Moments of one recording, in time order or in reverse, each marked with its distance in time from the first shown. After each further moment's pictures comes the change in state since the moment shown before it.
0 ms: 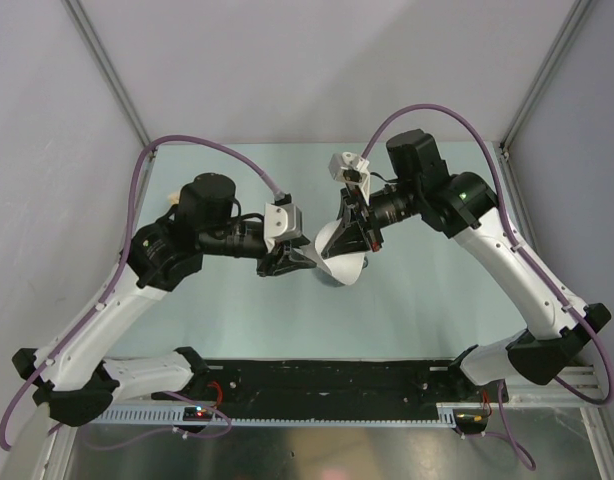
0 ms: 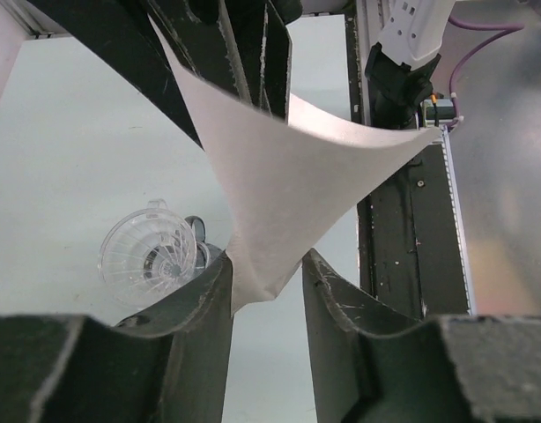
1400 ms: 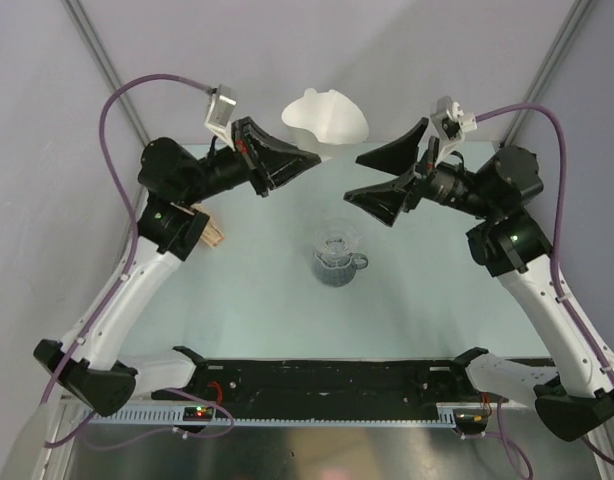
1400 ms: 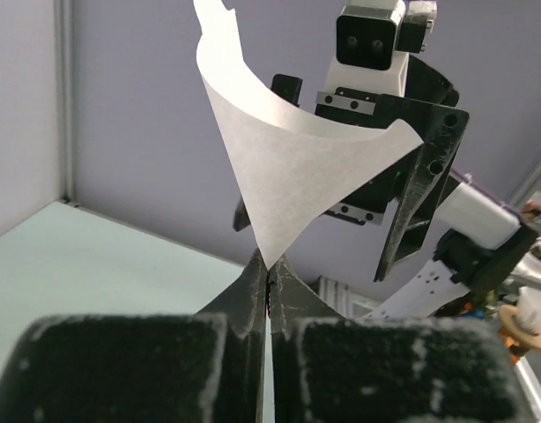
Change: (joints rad) left arm 0.276 0.092 -0.019 0.895 0.094 -0.929; right arm -0.211 -0.328 -0.316 0.855 0.306 0.636
